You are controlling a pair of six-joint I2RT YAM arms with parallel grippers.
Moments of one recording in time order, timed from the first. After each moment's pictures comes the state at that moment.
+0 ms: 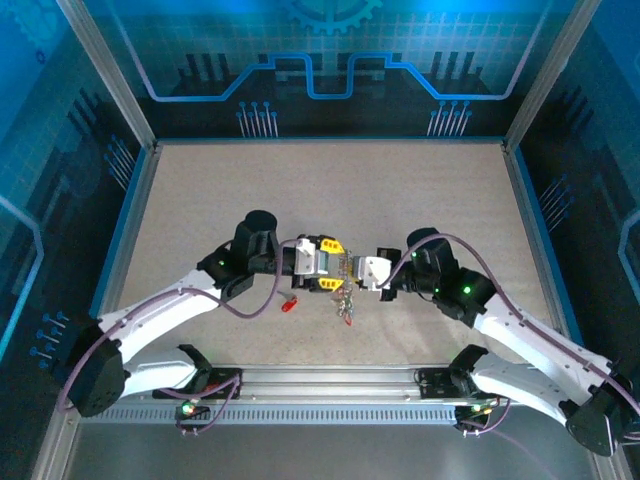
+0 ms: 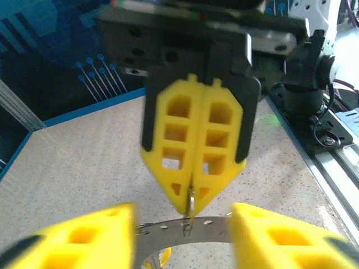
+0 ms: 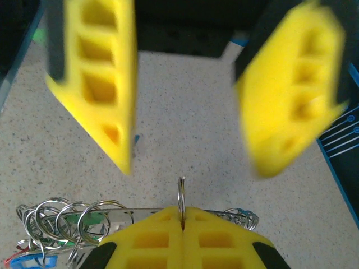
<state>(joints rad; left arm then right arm) -0.66 1.17 0.77 0.06 0.75 0.59 0.70 0.89 0.70 -0.31 -0.39 -0.76</state>
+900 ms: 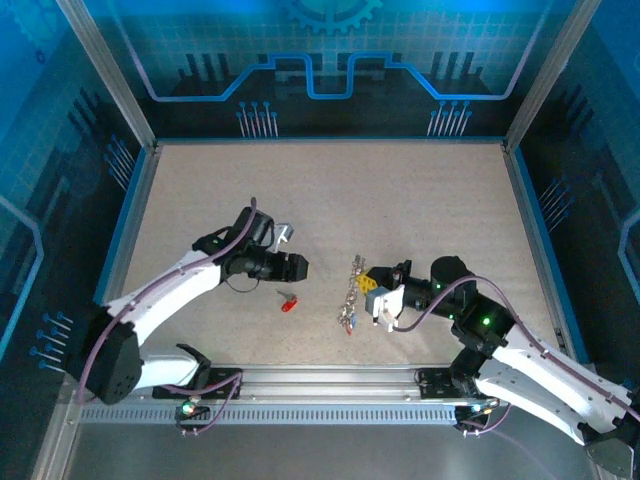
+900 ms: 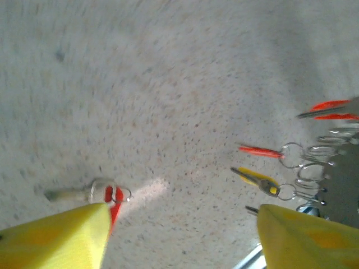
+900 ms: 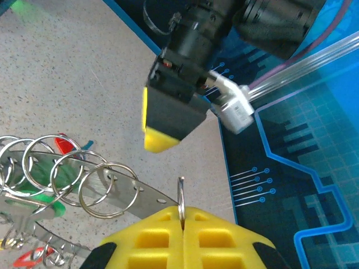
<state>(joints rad) -0.49 1.31 0.87 -0.61 0.39 -0.49 0.79 0.64 0.55 -0.16 -0.31 -1.07</state>
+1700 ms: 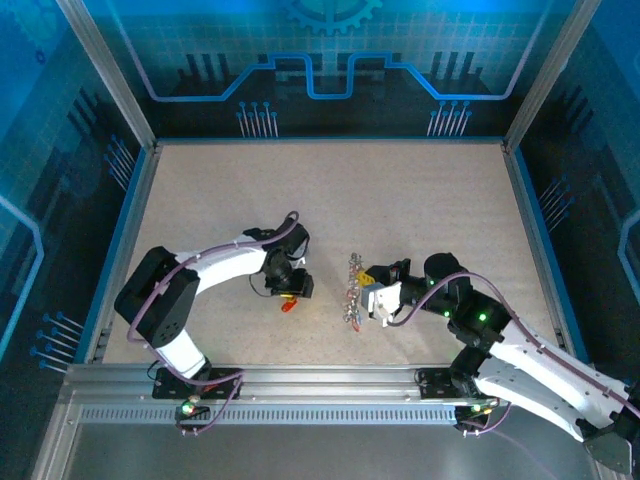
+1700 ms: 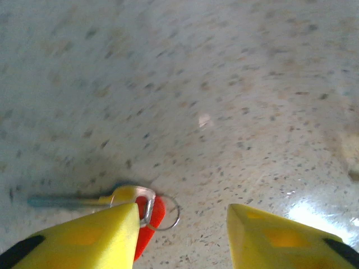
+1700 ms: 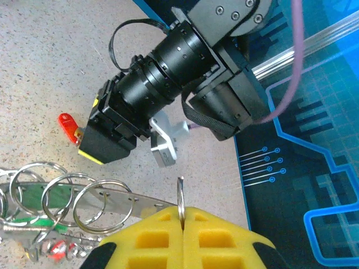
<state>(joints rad) -0.60 1.67 0.99 -0.72 0.27 -0.47 0.79 0.68 0.57 -0.21 -0.25 -1.05</state>
